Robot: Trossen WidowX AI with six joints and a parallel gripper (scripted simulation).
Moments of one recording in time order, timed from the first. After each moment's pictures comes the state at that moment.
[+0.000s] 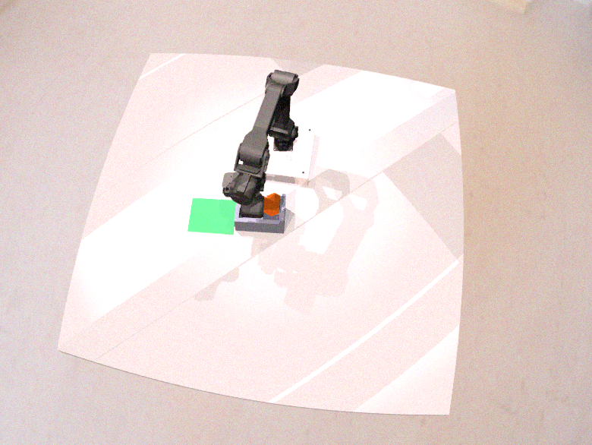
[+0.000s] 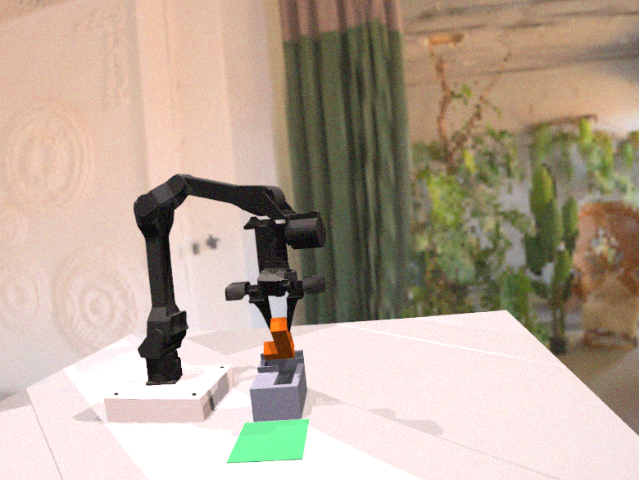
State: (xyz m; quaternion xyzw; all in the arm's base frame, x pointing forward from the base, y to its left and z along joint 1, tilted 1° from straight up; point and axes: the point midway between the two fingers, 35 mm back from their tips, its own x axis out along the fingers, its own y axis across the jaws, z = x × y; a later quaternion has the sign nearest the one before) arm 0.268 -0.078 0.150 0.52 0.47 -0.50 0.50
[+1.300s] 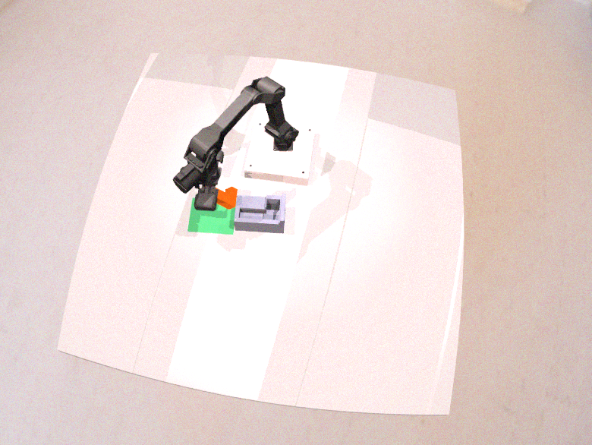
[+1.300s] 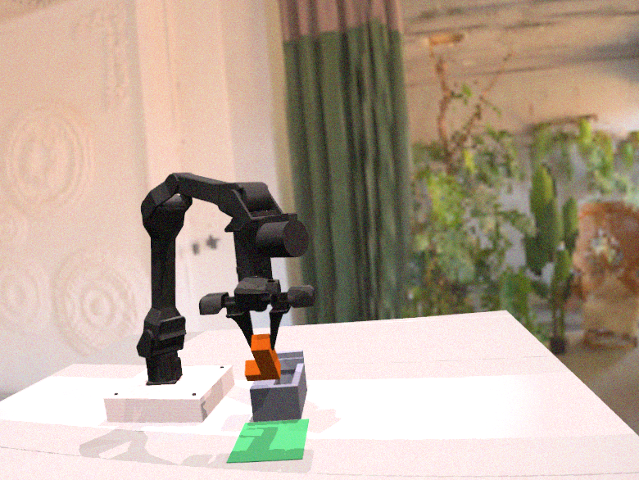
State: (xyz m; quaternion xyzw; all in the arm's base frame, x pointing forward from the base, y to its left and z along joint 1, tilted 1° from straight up) arm 0.249 -0.207 0.153 0.52 0.47 -0.51 0.50
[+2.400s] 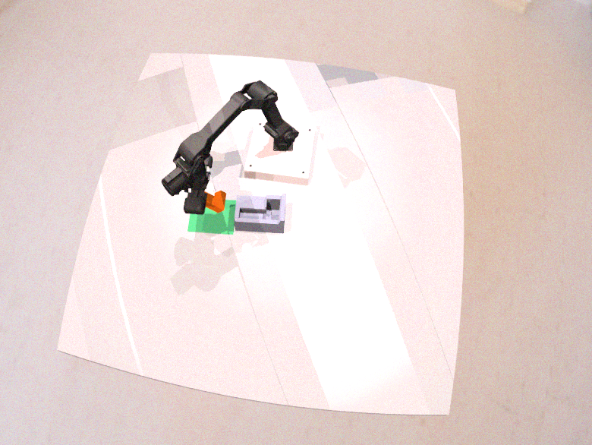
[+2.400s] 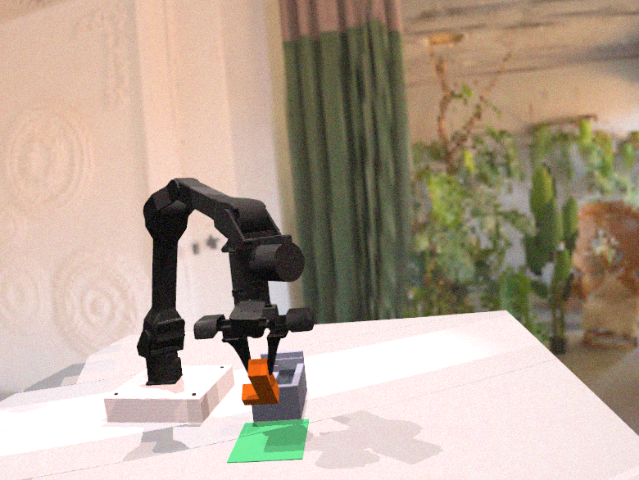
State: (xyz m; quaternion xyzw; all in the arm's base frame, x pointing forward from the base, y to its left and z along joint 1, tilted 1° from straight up) arm 0.247 -0.244 0.123 0.52 0.47 -0.51 0.51
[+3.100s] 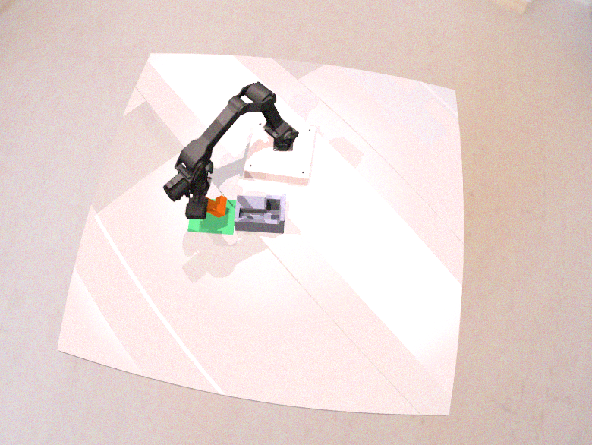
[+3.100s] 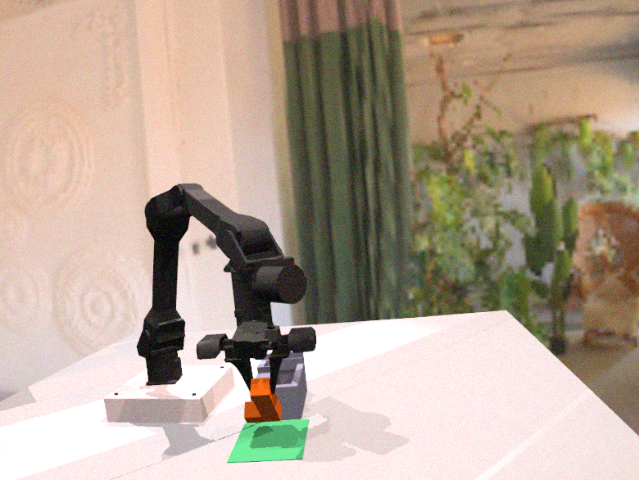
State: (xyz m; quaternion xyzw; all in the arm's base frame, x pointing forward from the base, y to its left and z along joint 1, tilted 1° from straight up) arm 0.248 -0.245 0.091 0.52 0.47 -0.51 0.51
